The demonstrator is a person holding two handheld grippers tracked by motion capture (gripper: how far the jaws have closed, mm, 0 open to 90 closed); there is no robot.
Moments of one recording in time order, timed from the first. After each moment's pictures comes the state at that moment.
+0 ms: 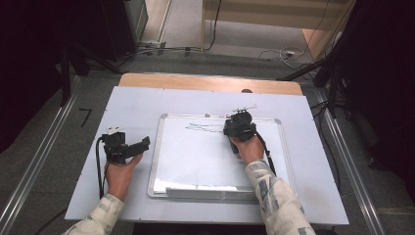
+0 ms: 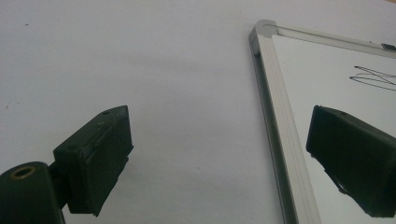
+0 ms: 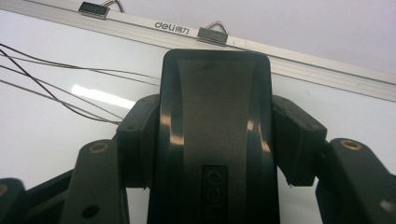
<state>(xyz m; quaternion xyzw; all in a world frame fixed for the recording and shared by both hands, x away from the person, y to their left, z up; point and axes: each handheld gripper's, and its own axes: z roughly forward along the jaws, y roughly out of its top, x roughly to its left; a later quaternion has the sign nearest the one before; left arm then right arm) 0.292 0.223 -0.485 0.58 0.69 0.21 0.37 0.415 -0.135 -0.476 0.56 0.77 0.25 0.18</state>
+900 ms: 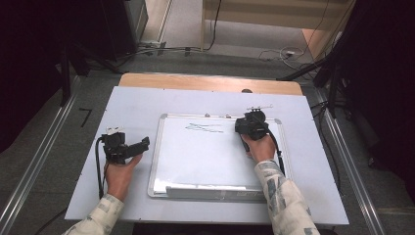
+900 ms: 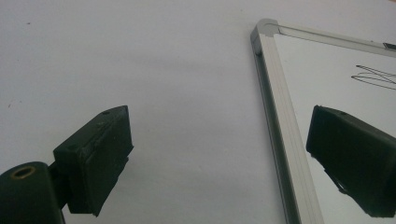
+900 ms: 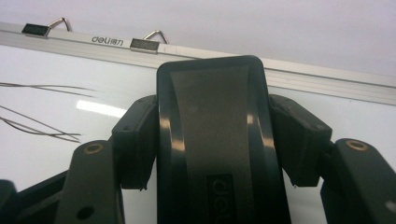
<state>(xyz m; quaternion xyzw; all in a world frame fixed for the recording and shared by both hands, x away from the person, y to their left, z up) 0.291 0.224 -0.486 0.58 0.69 0.21 0.37 0.424 -0.174 -0.477 0.58 0.75 0.27 0.18</state>
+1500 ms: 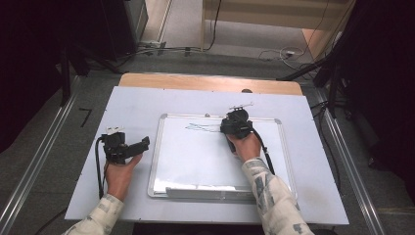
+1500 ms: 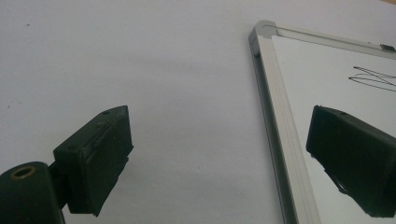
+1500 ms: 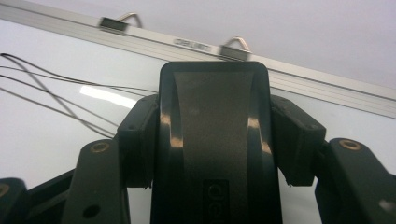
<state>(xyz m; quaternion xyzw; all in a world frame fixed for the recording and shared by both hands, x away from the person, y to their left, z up) 0.291 0.223 -0.485 0.58 0.69 0.21 0.37 0.422 -0.121 -0.476 0.55 0.78 0.26 0.17</state>
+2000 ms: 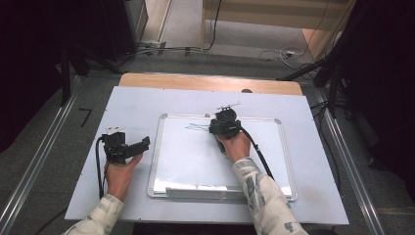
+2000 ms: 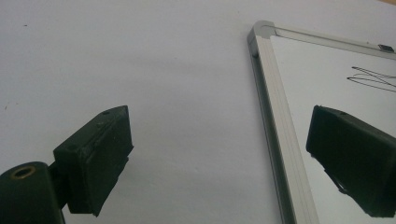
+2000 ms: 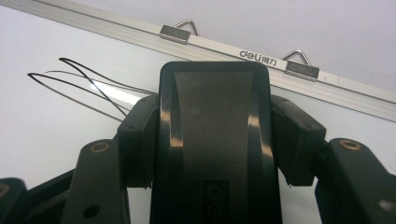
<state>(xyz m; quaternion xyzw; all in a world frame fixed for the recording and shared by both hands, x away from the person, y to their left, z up) 0.291 0.223 -0.485 0.58 0.69 0.21 0.37 0.420 -0.091 -0.477 0.53 0.79 0.26 0.16</state>
